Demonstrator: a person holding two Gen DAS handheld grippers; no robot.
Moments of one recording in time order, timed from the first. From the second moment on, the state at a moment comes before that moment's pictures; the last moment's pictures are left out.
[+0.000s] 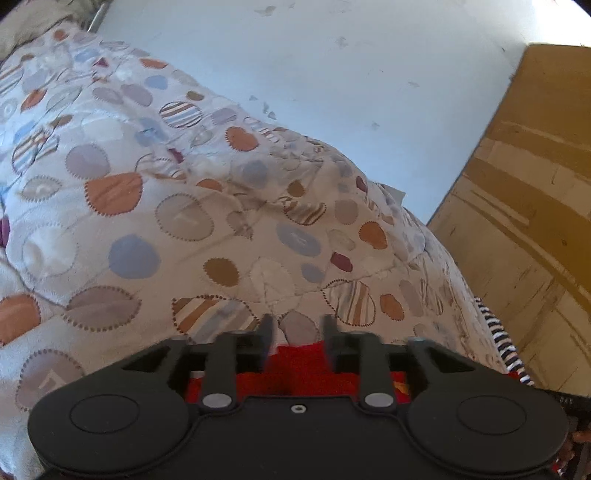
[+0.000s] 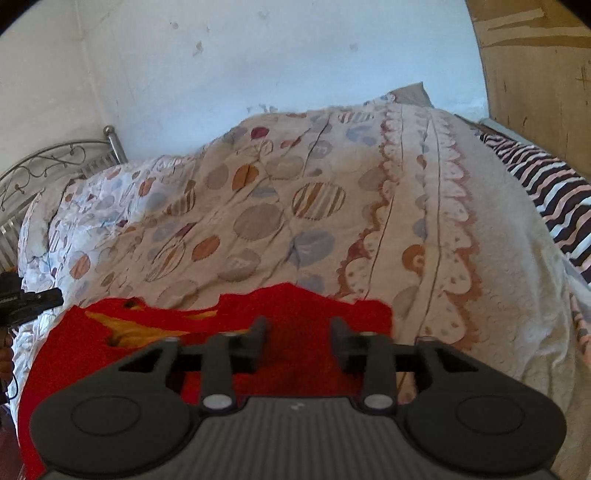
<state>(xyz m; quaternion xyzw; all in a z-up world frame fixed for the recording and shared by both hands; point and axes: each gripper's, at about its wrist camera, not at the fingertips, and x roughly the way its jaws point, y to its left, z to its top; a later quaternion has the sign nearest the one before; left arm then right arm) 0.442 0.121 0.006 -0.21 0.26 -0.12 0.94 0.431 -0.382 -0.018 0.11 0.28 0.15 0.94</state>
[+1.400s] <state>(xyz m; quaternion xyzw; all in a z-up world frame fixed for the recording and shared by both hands) 0.335 0.103 0.006 -0.14 0.24 -0.11 0.95 0.299 -0.354 -0.022 -0.01 0.17 0.13 0.98</state>
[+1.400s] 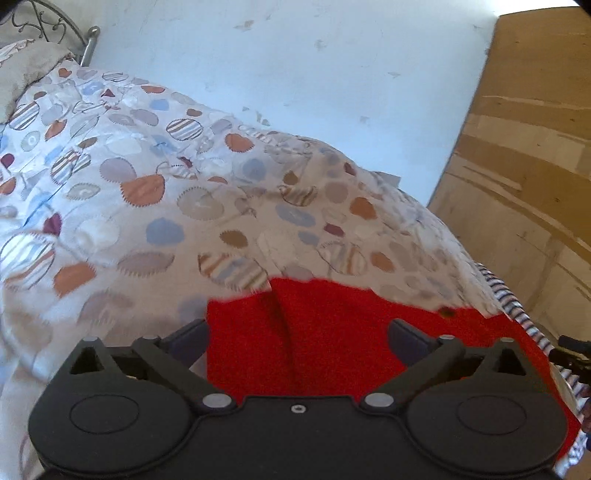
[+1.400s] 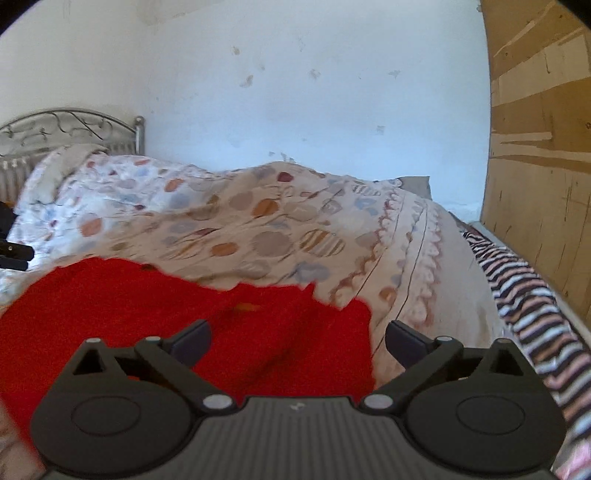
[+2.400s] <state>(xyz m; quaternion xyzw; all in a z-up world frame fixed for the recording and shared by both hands) 0.247 0.104 -0.032 -0.20 0.34 -0.05 0.92 0.221 -0.355 -0.058 0.16 0.18 0.05 0.97</state>
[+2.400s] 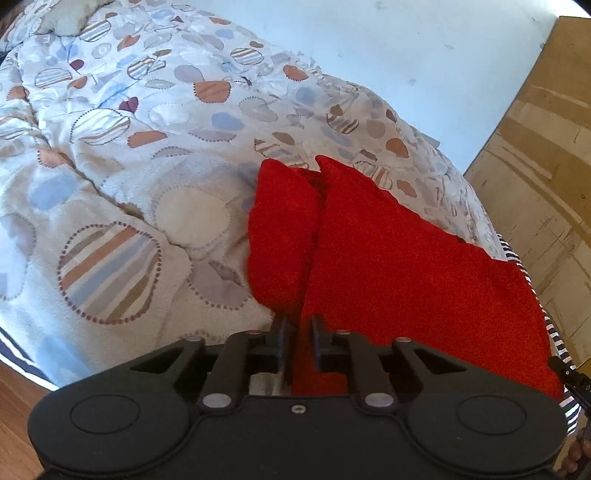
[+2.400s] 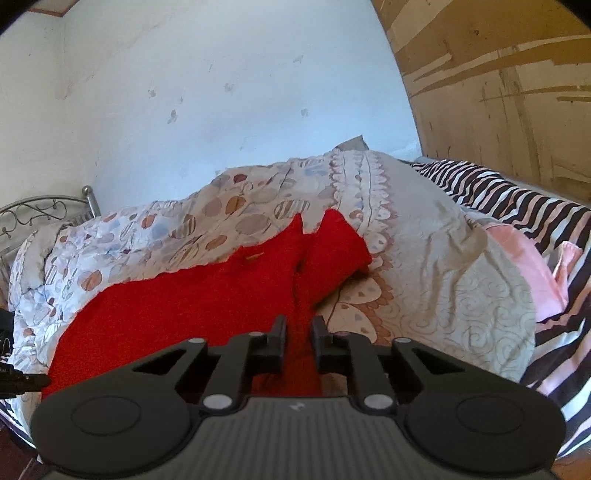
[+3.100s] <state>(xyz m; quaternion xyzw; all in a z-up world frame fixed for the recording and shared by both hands) 0.207 0.097 -0.003 -0.14 0.32 0.04 0.93 0.150 -0.352 -0.040 0.13 0.11 -0.01 0.98</state>
